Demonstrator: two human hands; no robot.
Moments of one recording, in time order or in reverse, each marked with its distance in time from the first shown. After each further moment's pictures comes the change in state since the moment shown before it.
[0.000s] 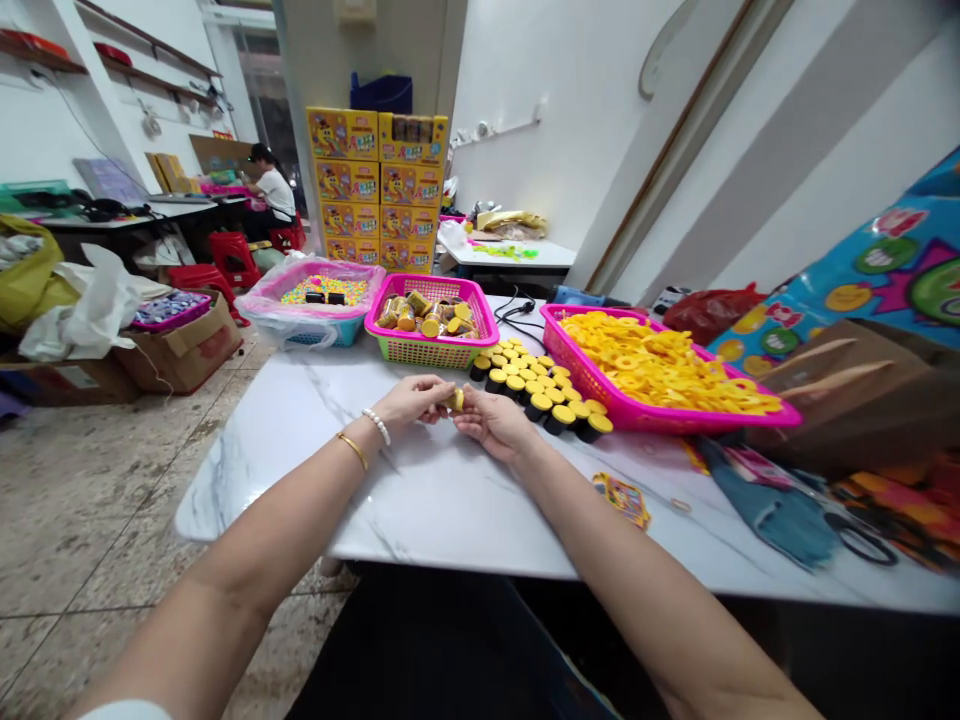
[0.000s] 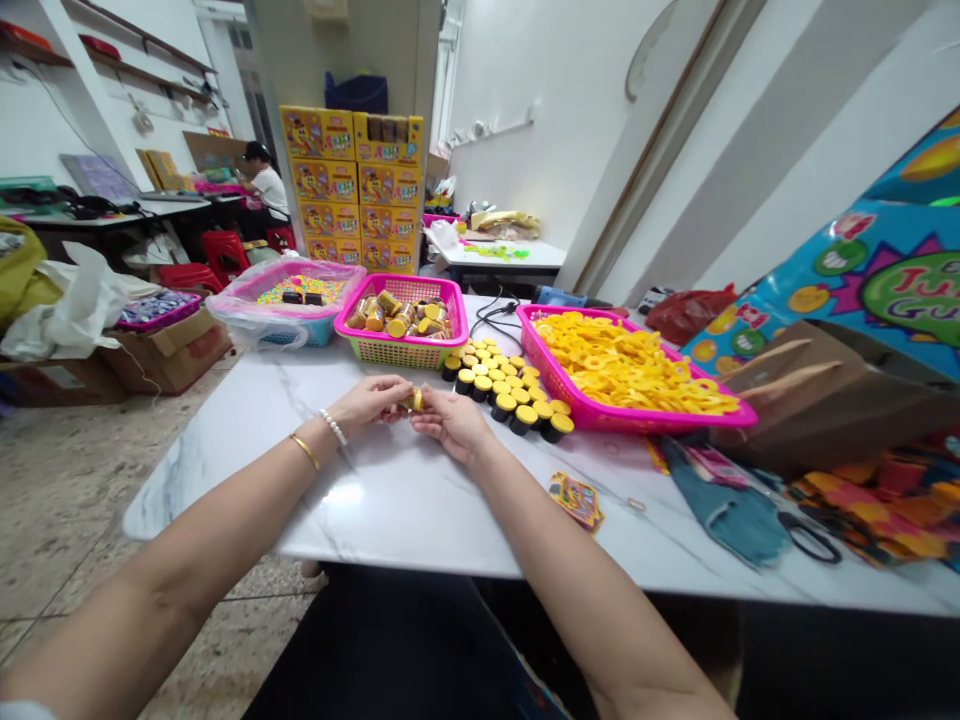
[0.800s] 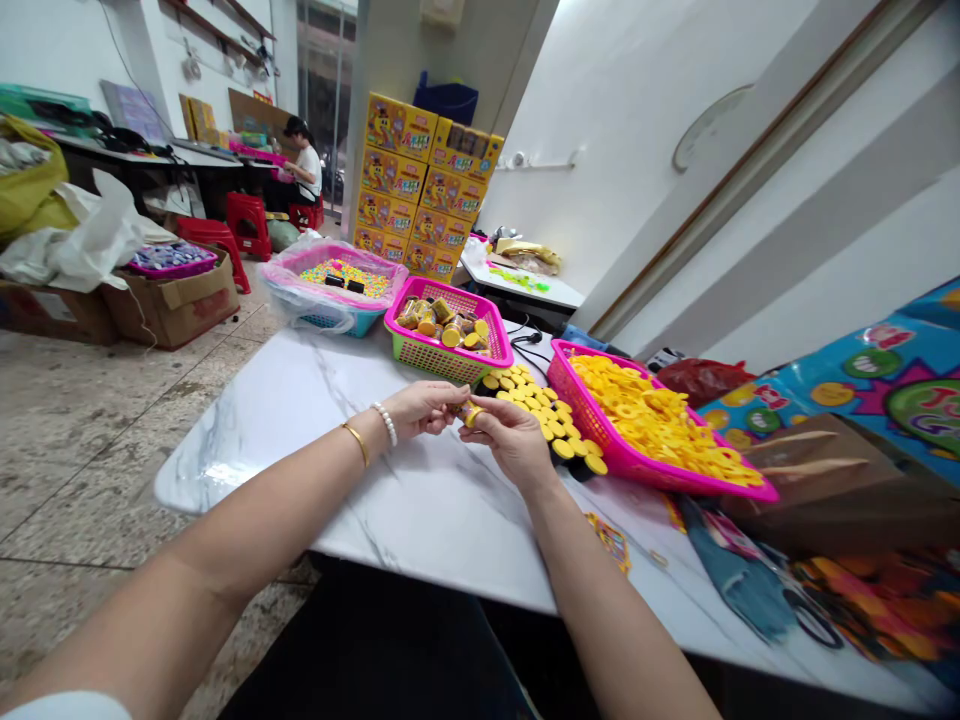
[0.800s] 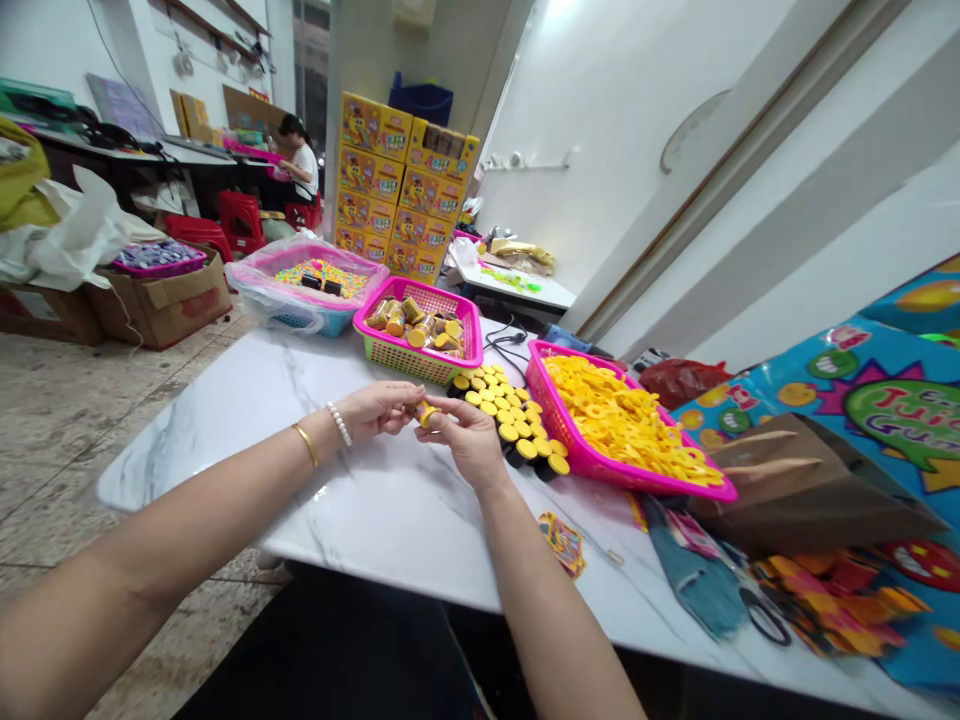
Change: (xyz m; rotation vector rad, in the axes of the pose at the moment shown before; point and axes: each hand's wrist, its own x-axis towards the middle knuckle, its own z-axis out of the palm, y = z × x) left_hand -0.002 0.003 0.001 -0.413 -0.082 -0.120; right_hand -0.014 -0.005 -0.005 -0.150 -0.101 -0.344
